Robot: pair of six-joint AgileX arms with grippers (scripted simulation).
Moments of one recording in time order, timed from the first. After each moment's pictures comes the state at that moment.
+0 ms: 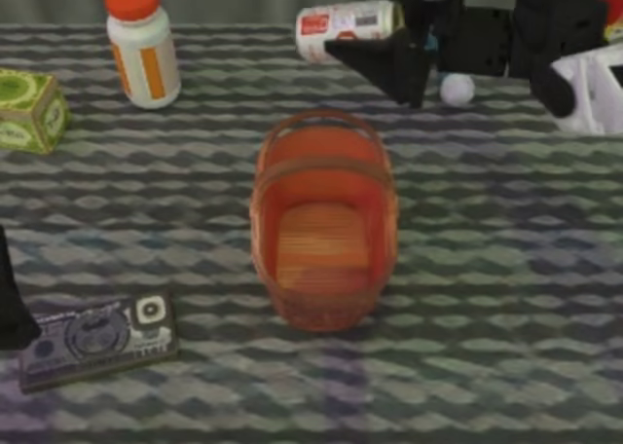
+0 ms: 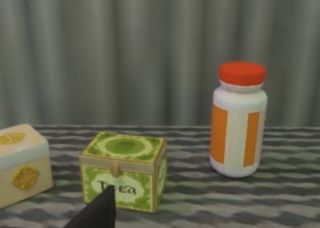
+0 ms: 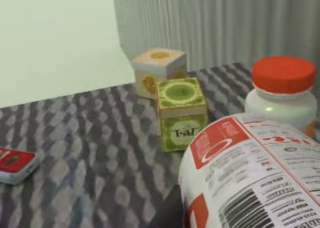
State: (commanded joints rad) left arm 0.00 0.00 0.00 0.00 0.00 0.00; right arm 0.30 2.14 1.37 0.61 -0.98 -0.05
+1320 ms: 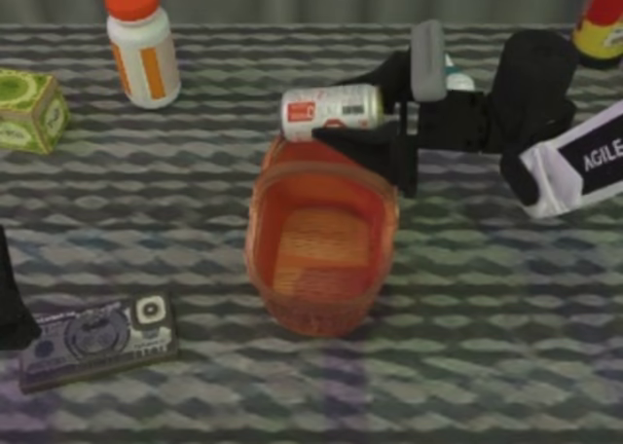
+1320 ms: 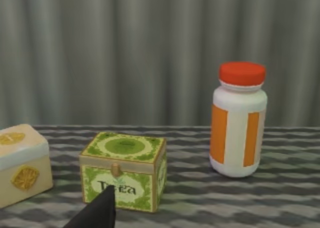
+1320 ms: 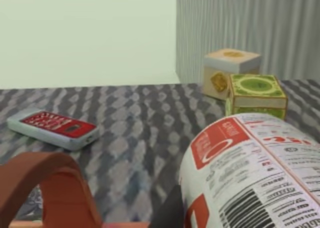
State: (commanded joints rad) left arm 0.00 0.00 0.00 0.00 0.00 0.00; right arm 0.33 2.34 1.25 1.12 -1.12 0.03
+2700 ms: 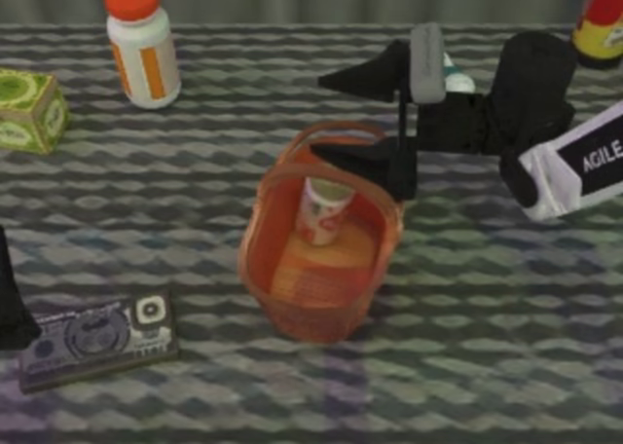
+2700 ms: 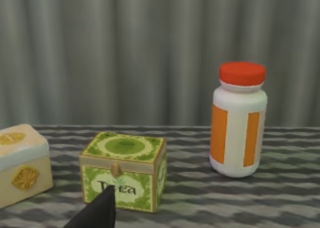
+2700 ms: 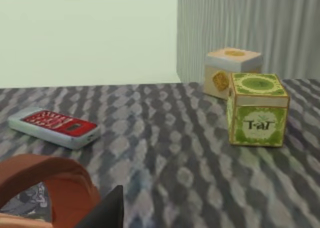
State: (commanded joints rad) left arm 0.00 0.00 0.00 0.00 0.00 0.00; right arm 0.33 2.34 1.25 1.12 -1.12 0.03
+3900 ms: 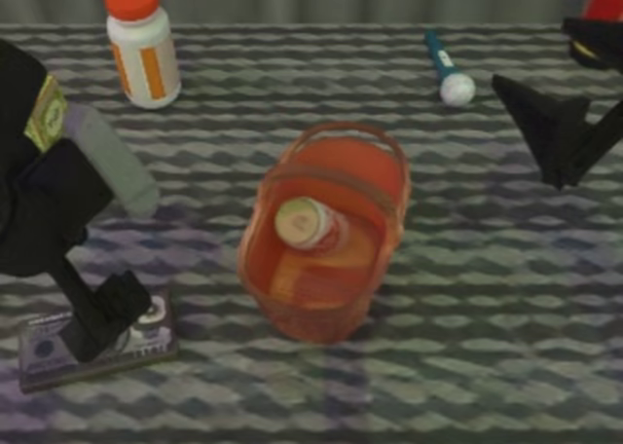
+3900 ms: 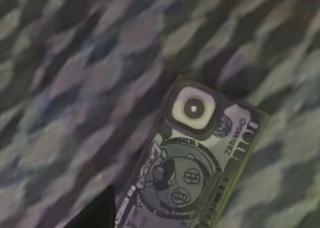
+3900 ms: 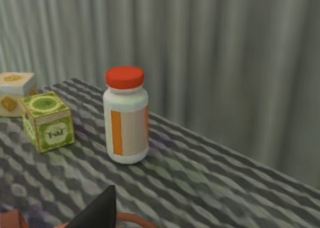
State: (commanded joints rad) left arm -0.36 1.17 0.93 -0.89 0.07 0.55; right arm 0.16 1.33 0.61 0.64 -0.60 -0.03
